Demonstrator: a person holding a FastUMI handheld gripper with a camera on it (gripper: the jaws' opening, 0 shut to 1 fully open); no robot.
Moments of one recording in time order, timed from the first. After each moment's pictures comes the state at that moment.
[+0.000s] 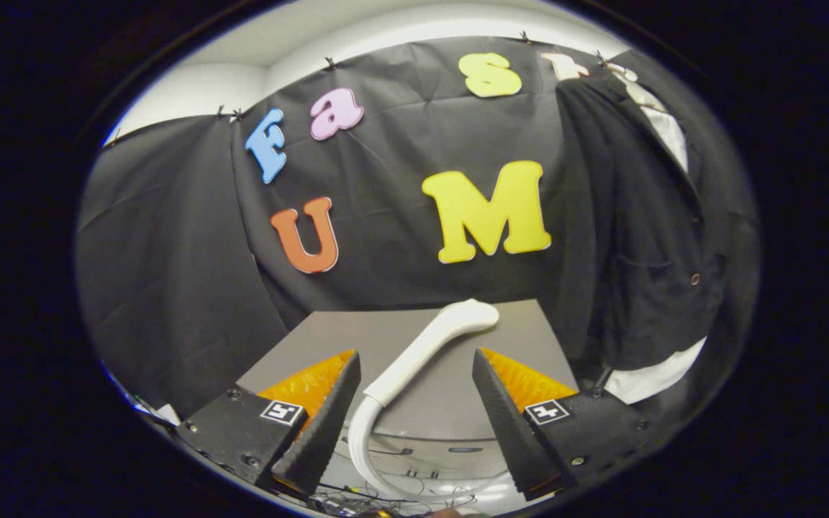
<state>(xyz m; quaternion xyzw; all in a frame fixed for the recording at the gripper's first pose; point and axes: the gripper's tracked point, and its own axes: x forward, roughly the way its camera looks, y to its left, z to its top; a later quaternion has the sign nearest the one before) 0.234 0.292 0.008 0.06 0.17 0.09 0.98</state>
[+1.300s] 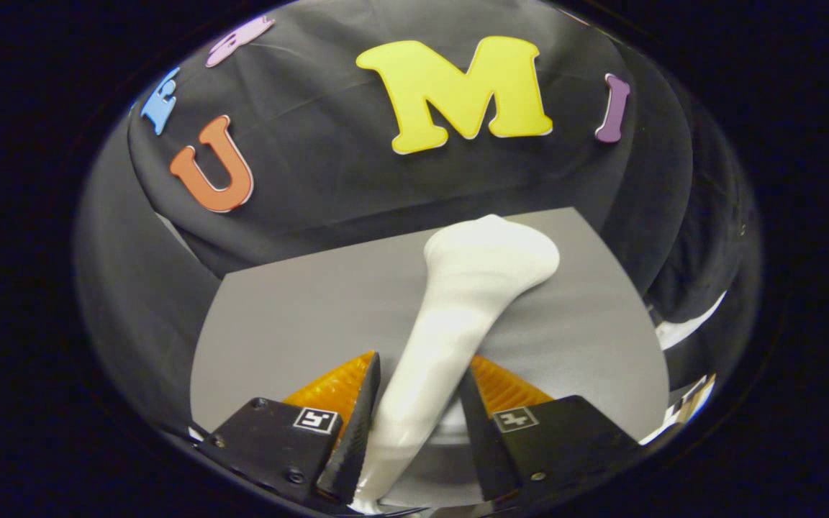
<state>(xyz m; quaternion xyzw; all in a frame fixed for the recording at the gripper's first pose) 0.371 0.307 -0.085 0.08 0.39 -0.02 0.92</state>
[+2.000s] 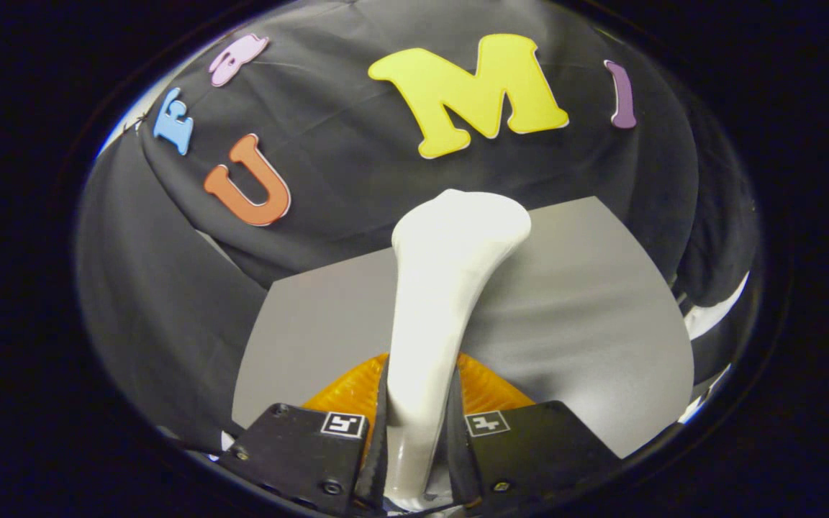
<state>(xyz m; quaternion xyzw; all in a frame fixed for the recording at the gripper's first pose) 0.350 0.327 -0.063 0.14 0.36 0.06 0.92</state>
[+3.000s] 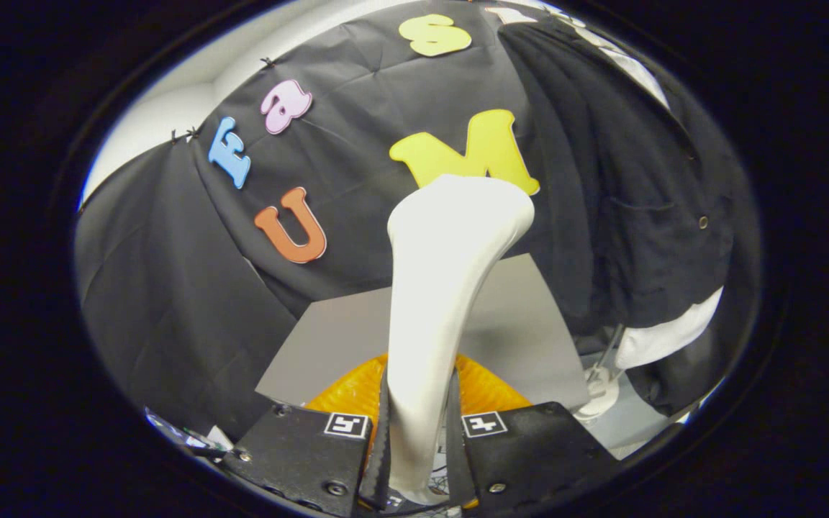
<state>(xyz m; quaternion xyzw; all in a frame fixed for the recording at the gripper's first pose) 0.213 0.243 0.017 0.13 0.23 0.09 0.96</state>
